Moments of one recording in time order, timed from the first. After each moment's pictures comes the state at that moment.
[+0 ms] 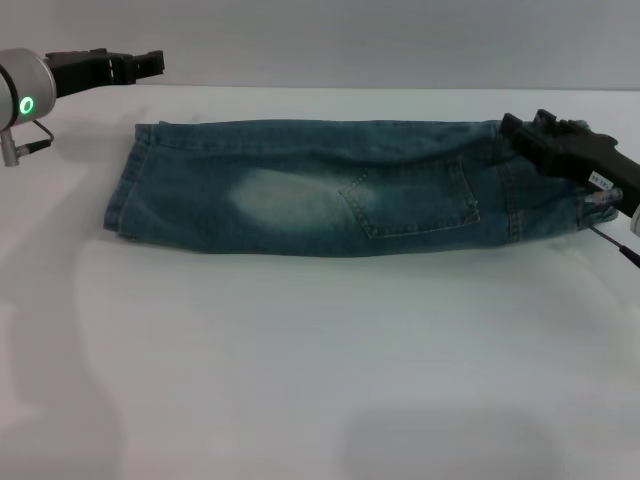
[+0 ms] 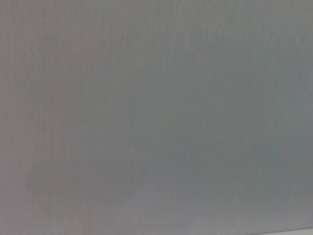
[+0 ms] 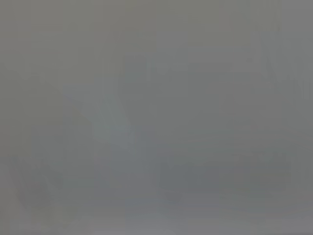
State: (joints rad) left arm -0.79 -2.06 0.66 0.61 2.16 0.68 -1.90; right arm 0.59 2.07 -0.59 -0.24 -1.46 -1.03 1.08
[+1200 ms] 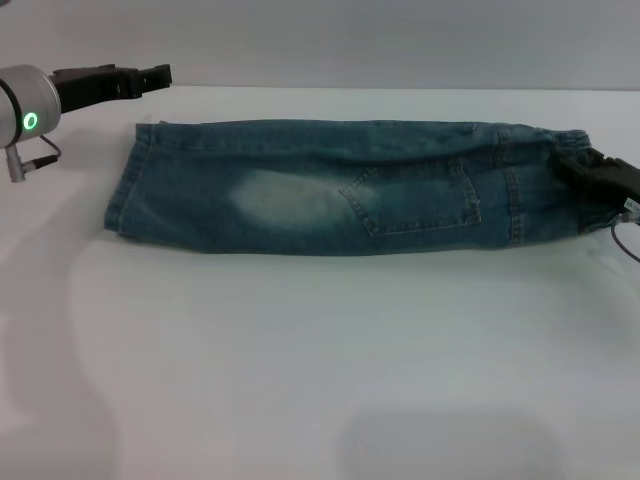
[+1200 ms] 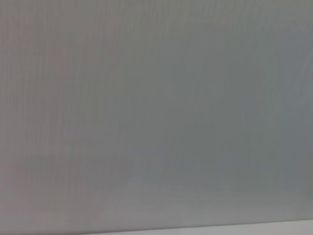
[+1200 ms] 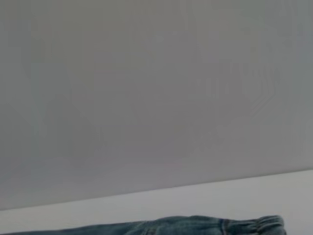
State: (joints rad) left arm -0.77 -2.06 0.67 0.58 2.11 0.70 -1.88; right arm 0.56 2.07 -0.58 -0.25 -1.45 -0.83 1.10
